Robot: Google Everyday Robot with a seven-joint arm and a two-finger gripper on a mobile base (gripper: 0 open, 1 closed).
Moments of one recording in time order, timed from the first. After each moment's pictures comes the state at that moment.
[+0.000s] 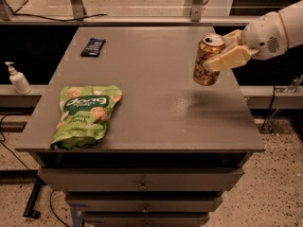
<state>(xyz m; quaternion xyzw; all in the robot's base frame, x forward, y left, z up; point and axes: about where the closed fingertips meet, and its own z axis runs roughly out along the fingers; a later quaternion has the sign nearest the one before) 0.567 -0.161 0.940 -0.53 0.70 0.29 0.37</state>
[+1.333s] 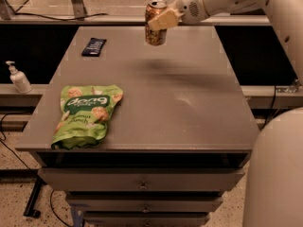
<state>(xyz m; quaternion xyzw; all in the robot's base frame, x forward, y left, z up) 0.726 -0.035 0.968 -0.47 0.72 0.27 0.43</state>
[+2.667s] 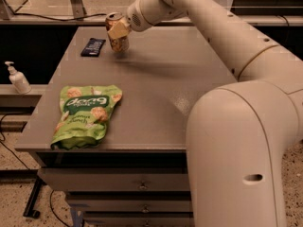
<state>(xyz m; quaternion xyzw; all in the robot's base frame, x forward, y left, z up) 0.793 0.100 0.908 -0.46 0.75 0.23 0.41</state>
